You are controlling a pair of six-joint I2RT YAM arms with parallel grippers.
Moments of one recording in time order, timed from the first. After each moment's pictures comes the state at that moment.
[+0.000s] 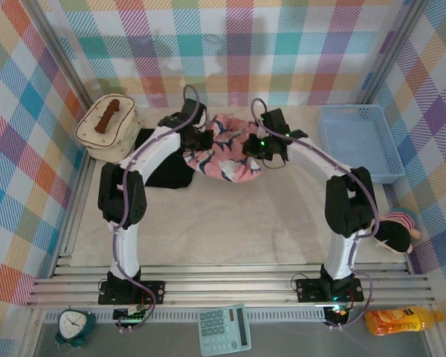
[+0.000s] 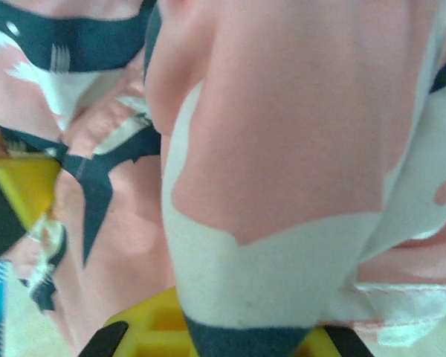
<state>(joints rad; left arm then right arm) -0.38 2.03 1.83 -0.77 0.08 -0.33 0.44 1.90 1.54 -0.47 -0.34 0.60</state>
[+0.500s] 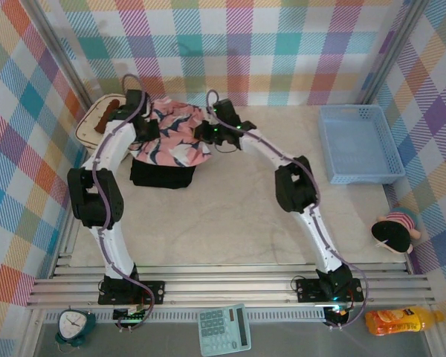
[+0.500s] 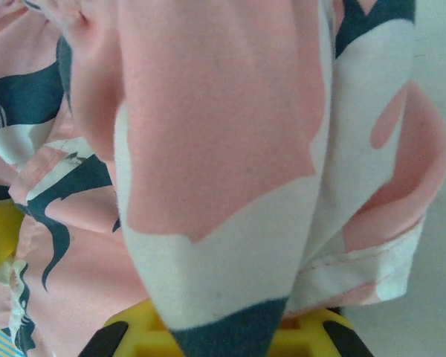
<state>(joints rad) -0.04 1.95 1.77 -0.81 -0.09 -0.25 0.60 2.53 2.32 -0.39 -0.44 0.74</state>
